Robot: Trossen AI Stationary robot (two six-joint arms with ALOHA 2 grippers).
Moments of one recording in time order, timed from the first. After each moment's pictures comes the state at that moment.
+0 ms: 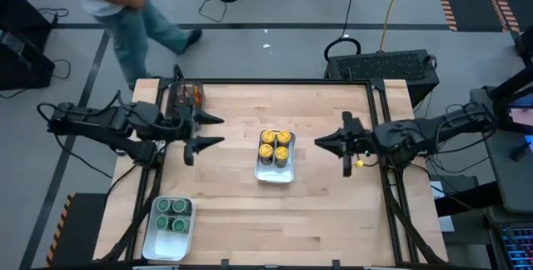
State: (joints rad) left arm -0.19 0.89 1.03 -0.29 -0.24 -0.14; right arm 0.31 0.89 0.87 -0.19 0.39 0.38
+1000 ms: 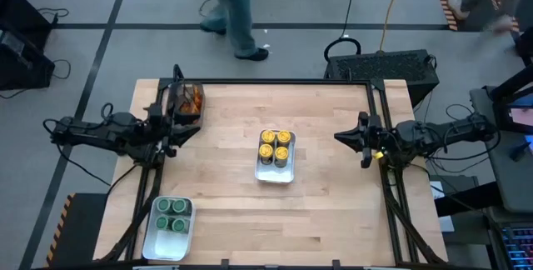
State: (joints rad) left arm -0.16 0.37 0.47 0.05 -0.36 -0.33; right arm 0.24 0.43 0.45 -0.08 0.37 0.43
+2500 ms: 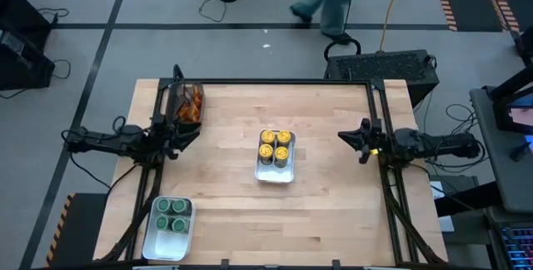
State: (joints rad) left arm -0.16 0.05 0.08 0.22 -0.39 -0.49; right arm 0.13 0.00 0.11 -0.13 0.40 0.56
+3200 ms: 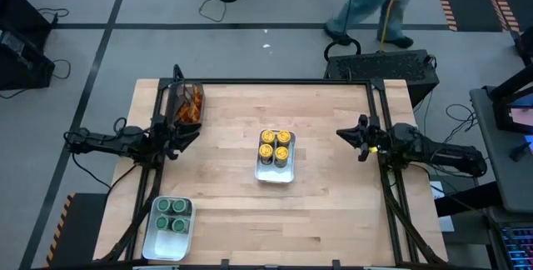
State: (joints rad) left arm -0.16 0.00 0.04 0.24 -0.39 -0.52; right arm -0.12 0.00 0.08 -0.07 0.10 0.48
